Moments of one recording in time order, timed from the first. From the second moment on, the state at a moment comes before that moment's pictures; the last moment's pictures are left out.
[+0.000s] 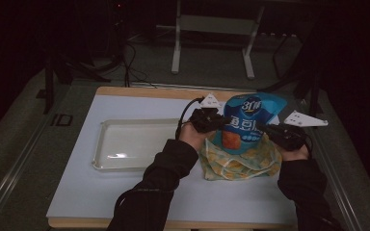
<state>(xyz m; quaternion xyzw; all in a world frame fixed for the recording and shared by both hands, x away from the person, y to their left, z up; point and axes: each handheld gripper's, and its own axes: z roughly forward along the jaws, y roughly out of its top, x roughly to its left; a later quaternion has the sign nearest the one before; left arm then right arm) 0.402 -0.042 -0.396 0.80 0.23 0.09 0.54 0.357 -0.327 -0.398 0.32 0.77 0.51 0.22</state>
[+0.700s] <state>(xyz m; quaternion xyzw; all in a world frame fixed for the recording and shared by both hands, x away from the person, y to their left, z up) 0.397 -0.035 -0.335 0.80 0.23 0.10 0.55 0.348 -0.319 -0.341 0.30 0.77 0.51 0.25</state>
